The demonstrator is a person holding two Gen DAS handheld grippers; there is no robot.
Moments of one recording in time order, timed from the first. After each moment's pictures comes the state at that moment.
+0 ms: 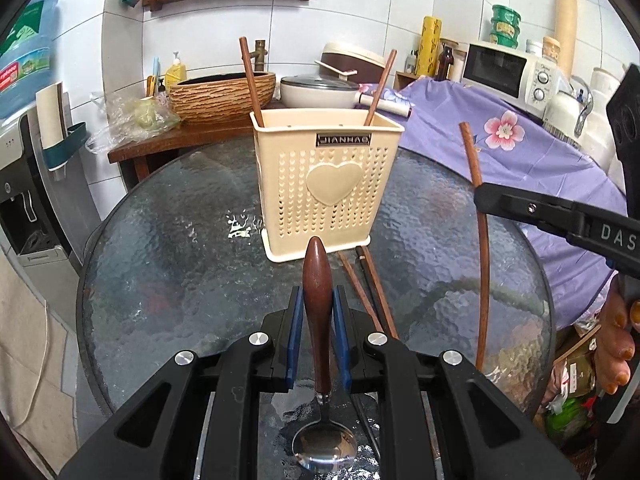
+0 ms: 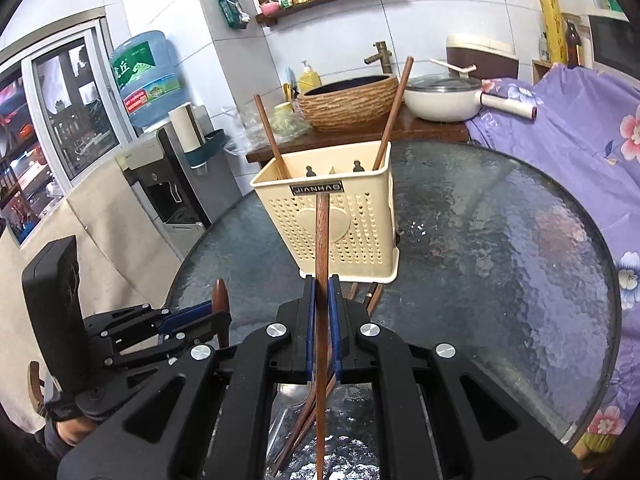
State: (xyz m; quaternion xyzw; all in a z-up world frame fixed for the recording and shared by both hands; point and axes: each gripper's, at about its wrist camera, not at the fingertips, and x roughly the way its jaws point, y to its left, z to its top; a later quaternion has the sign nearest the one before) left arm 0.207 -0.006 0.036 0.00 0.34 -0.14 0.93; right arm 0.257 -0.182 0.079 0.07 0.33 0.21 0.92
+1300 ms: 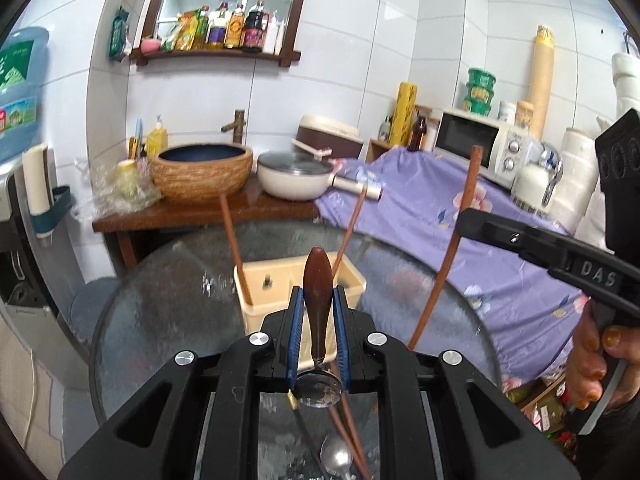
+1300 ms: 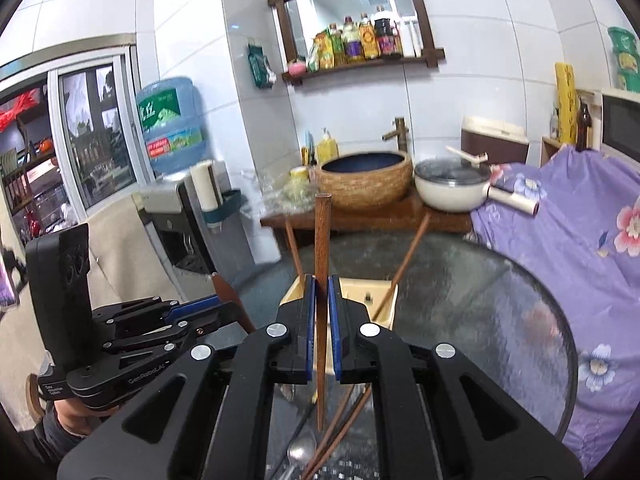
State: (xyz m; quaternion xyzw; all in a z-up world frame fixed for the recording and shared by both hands) left arm 0.233 -0.005 0.168 -0.03 0.24 -0.18 0.95; right arm 0.278 -0.184 0.213 0.05 0.23 0.22 0.94
